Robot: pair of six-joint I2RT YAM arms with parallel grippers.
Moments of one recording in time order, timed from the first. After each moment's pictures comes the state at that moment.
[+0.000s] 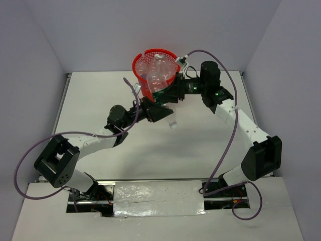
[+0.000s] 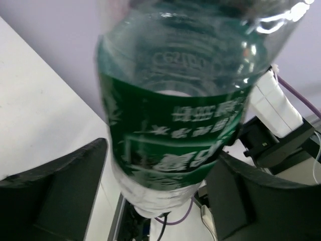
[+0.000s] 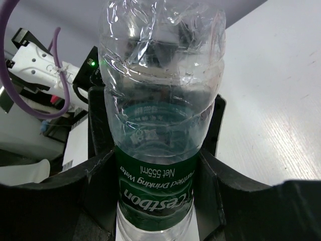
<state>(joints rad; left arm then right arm) -0.62 1.46 0.75 1.05 0.52 -1.09 0.39 1.46 1.33 0.00 -1.08 0.49</state>
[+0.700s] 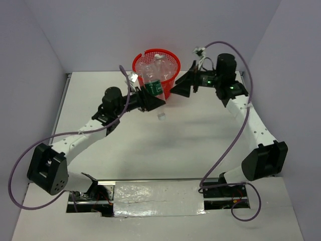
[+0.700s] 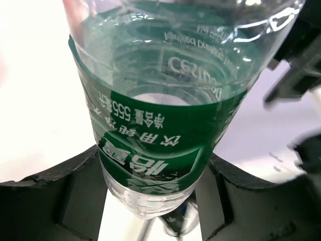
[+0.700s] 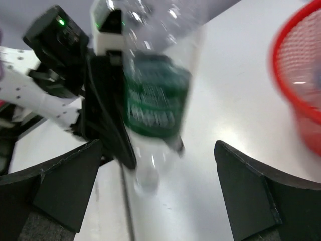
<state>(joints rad) -0.52 1.38 0.91 0.51 0.56 -0.87 0.28 1.45 1.42 -0.19 -1.04 0.27</state>
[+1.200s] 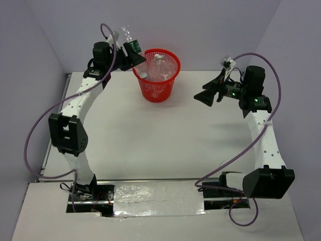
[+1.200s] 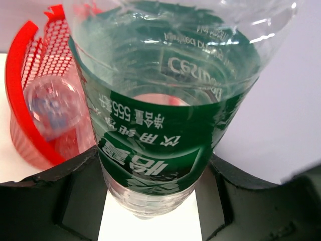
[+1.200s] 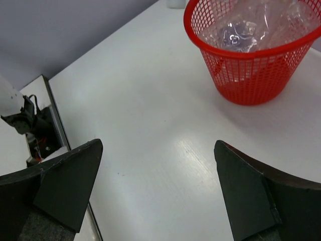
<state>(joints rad) -0.19 1.80 1.72 -0.10 0.49 -0.69 -0.07 1.24 1.30 -0.42 -1.07 -0.04</state>
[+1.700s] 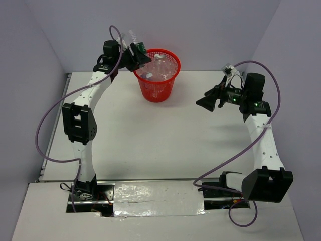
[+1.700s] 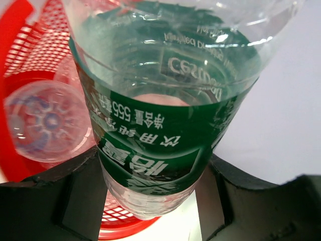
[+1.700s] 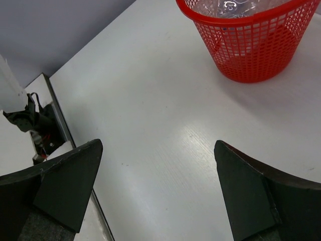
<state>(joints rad) -0.20 2.08 2.00 -0.21 0.51 -0.80 -0.12 1.19 1.19 -0.44 -1.08 -0.06</state>
